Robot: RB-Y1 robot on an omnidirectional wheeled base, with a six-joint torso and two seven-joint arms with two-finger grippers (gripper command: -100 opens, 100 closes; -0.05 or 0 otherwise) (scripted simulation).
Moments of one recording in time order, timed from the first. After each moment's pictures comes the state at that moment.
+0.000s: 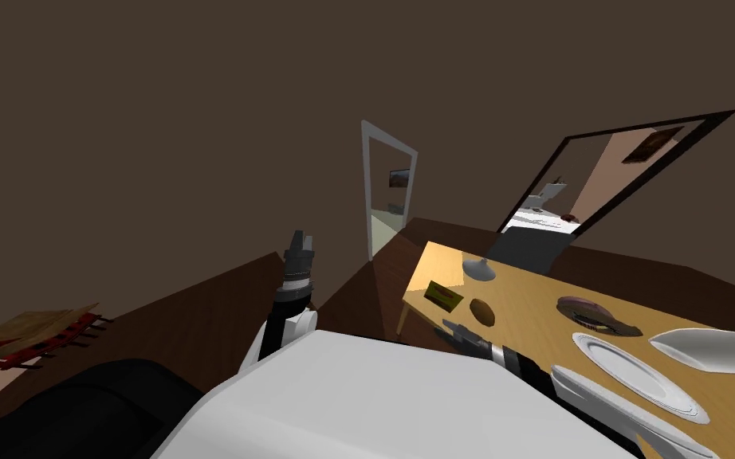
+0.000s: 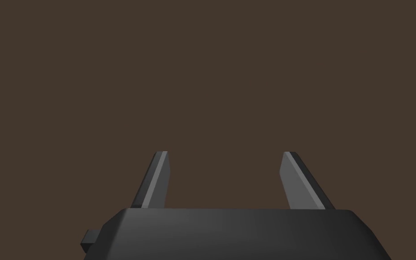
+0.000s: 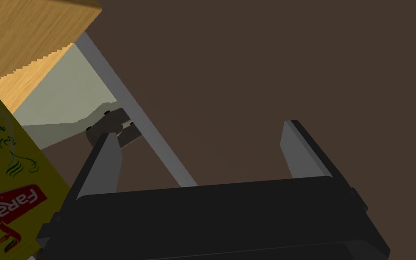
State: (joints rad) left arm 0.54 0.01 0.02 -2.36 -0.03 -0.51 -0.17; right arm 0.38 -1.09 0.51 -1.61 0.38 -0.61 0.05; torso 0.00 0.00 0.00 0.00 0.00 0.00
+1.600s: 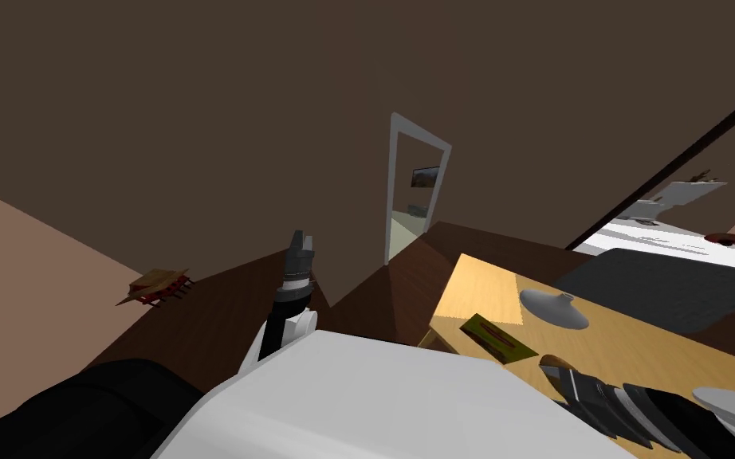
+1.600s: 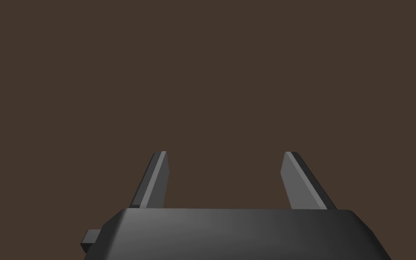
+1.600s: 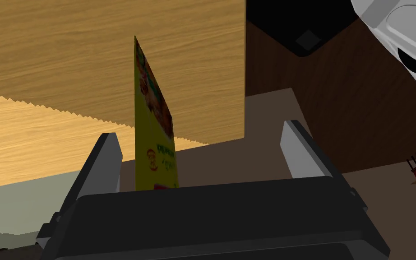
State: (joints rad) left arm 0.54 0.01 0.02 -2.36 -0.03 -0.51 -0.17; right arm 0.23 -1.44 0.71 -1.13 0.63 -0.76 0.19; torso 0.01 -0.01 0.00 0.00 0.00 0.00
